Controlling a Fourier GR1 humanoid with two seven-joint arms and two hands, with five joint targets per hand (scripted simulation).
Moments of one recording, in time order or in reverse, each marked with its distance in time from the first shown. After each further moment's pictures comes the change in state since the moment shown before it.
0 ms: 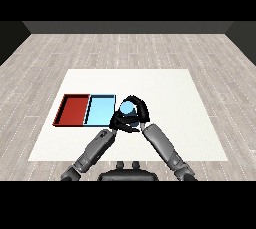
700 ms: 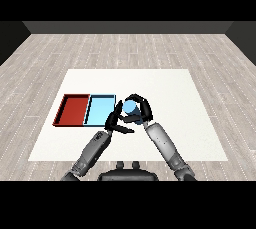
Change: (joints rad) left arm 0.075 0.003 0.093 -0.031 -0.103 -0.076 0.036; right arm 0.009 0.000 -0.067 -0.035 0.155 0.081 0.062
